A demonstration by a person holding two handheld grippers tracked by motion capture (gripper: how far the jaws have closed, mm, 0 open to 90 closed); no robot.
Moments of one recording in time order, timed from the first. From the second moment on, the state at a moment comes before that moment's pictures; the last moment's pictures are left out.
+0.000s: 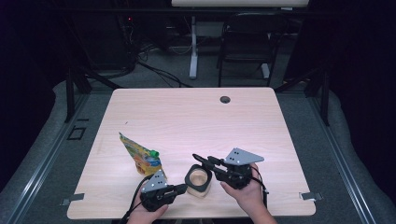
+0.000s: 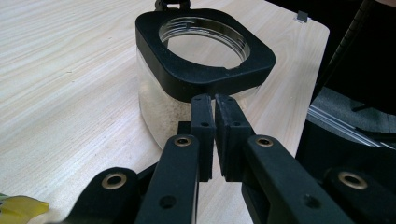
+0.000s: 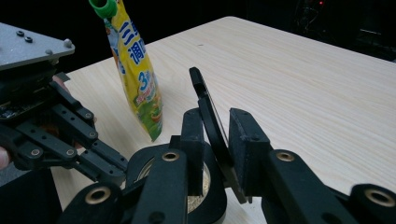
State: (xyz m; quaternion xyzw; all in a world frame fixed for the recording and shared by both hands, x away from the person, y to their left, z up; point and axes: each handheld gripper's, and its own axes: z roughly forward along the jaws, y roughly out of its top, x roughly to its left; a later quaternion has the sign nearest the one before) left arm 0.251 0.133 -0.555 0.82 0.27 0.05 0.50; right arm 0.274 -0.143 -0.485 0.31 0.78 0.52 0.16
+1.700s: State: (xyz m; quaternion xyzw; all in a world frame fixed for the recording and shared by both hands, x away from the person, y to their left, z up) left arm 0.249 0.145 -0.553 0.82 0.27 0.06 0.50; right arm 0.248 -0.125 -0.505 0.28 0.80 0.51 0.15
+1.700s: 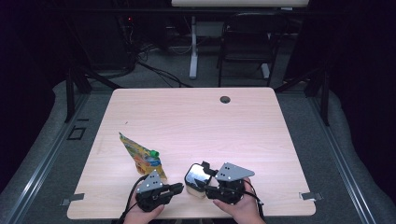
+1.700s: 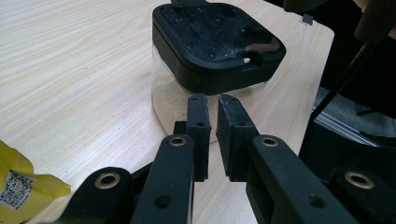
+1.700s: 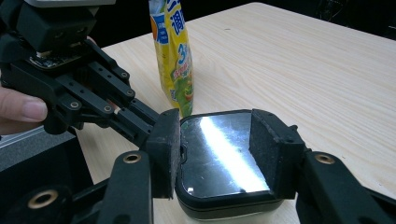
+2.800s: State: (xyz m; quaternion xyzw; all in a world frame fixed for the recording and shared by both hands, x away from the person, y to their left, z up) left arm 0.250 0.162 -0.554 0.81 0.30 0.06 0.50; right arm 0.270 -0.190 -0.516 0.39 0.75 0.50 0.18
